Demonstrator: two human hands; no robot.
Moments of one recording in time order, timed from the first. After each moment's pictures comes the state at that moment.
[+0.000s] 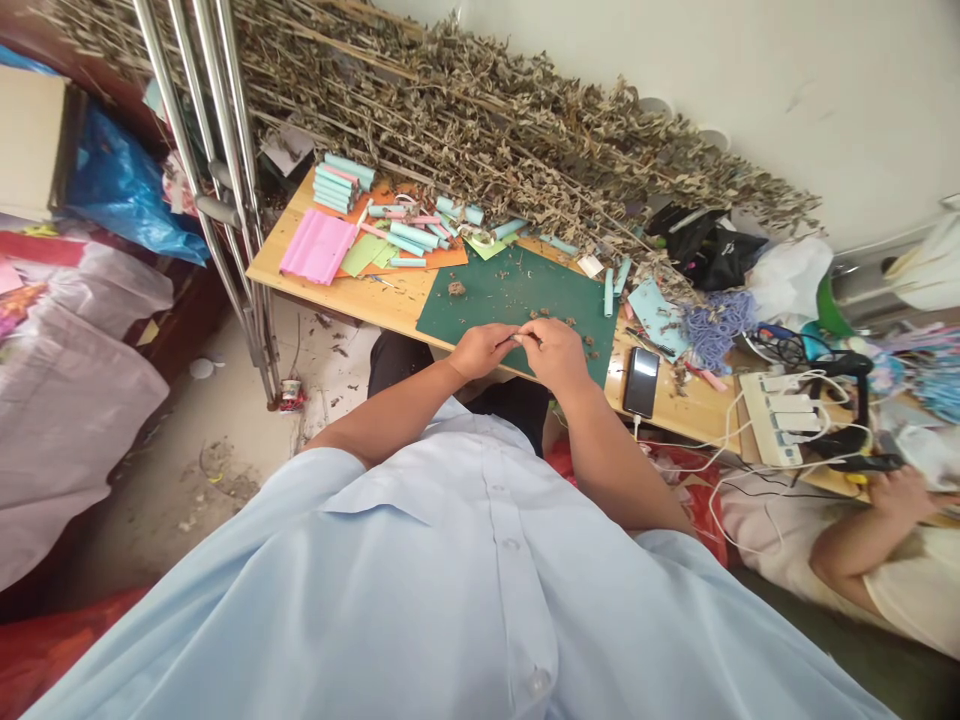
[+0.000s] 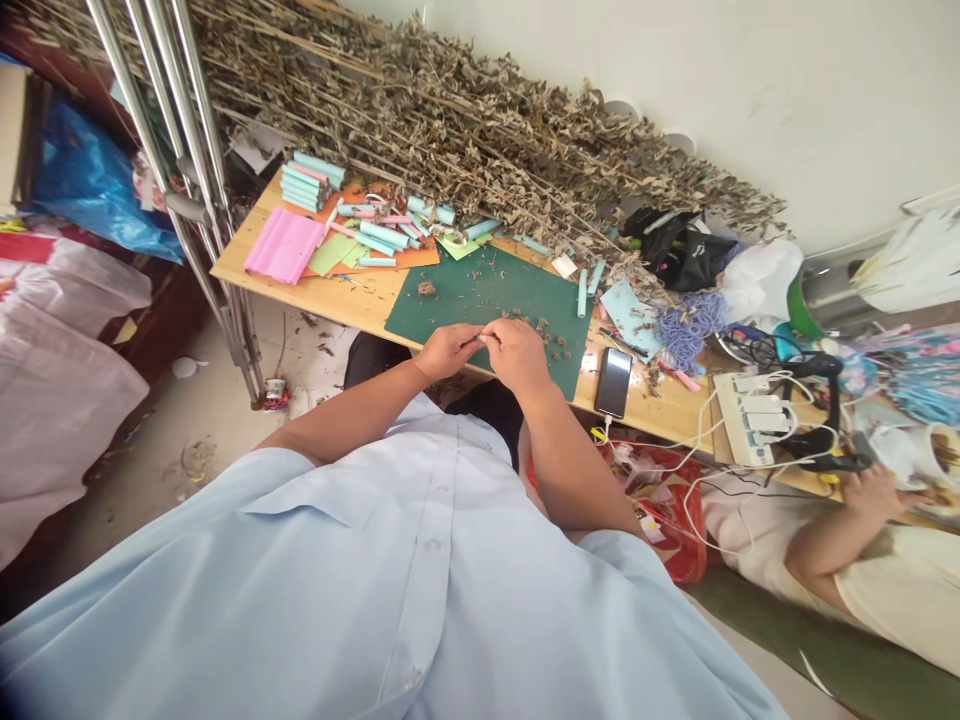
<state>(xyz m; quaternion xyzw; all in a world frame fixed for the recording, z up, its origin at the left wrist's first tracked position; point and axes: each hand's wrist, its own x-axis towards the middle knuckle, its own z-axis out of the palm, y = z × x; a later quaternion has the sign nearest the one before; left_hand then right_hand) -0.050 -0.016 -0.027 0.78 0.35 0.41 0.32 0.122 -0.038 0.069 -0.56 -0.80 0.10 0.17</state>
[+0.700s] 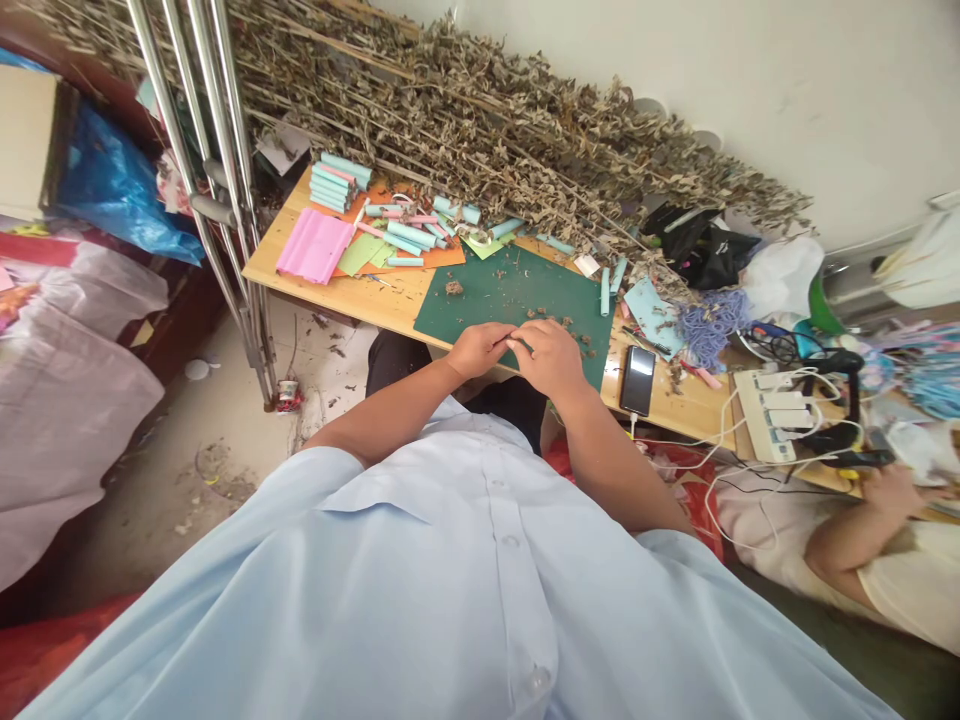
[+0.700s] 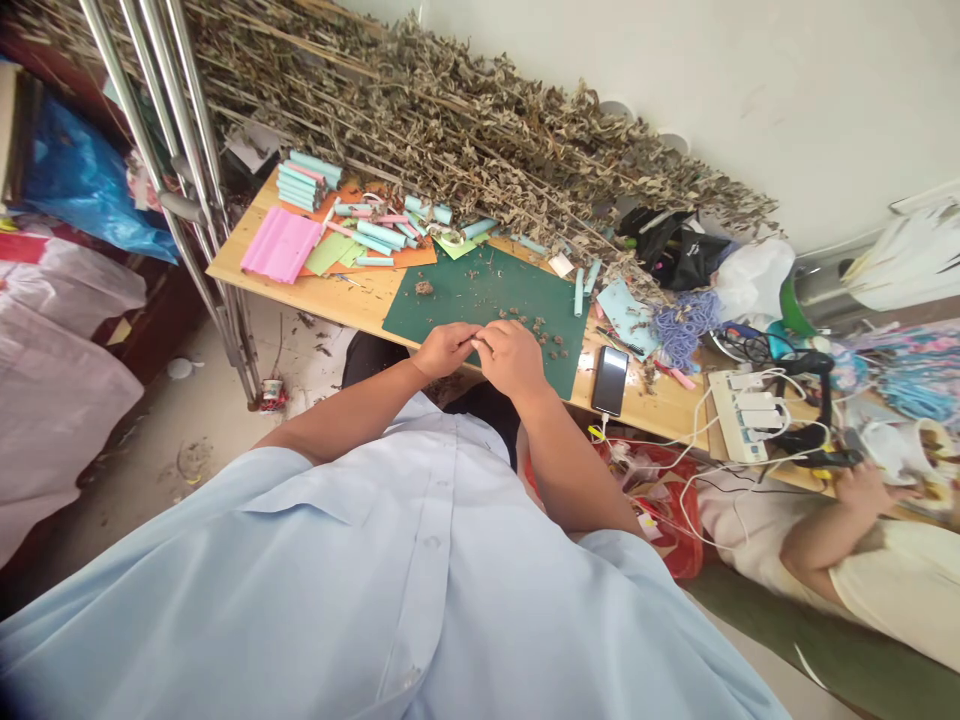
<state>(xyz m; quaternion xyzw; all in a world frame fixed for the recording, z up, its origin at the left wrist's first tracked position) -0.051 -0.016 -0.028 0.77 0.34 0.42 0.33 0.118 -0.051 0.074 -0.53 -0.83 0.08 0.16</state>
